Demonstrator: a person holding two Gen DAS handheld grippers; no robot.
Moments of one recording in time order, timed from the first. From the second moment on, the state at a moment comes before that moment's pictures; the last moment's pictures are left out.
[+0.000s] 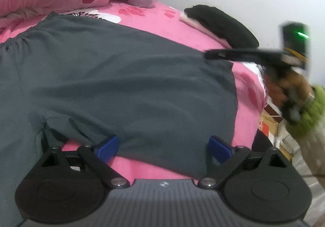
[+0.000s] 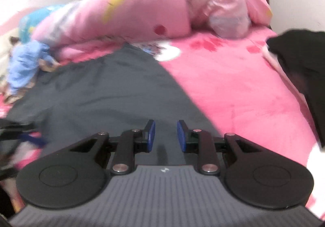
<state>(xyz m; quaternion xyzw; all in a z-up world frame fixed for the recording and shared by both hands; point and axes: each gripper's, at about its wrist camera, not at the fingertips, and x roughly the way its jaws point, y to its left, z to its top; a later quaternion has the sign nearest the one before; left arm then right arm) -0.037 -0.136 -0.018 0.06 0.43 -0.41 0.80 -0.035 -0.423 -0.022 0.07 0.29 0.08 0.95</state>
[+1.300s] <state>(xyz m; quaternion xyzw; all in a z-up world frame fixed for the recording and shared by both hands) -0.052 -0.131 -0.027 0.05 0.40 -0.41 0.82 0.107 -0.385 -0.042 0.04 0.34 0.08 0.94</state>
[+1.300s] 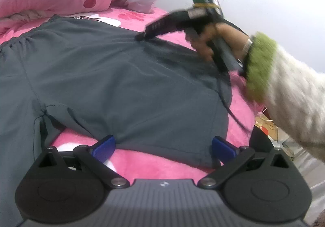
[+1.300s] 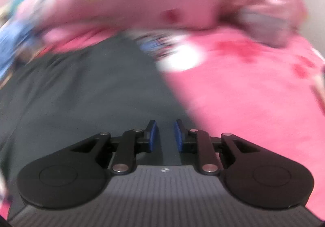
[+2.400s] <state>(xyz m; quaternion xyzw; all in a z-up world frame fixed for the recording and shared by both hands) -0.133 -0.018 0.023 -0.05 0.38 -0.25 0.89 -0.103 -0.325 0.045 0.14 0.29 0.12 0.94</state>
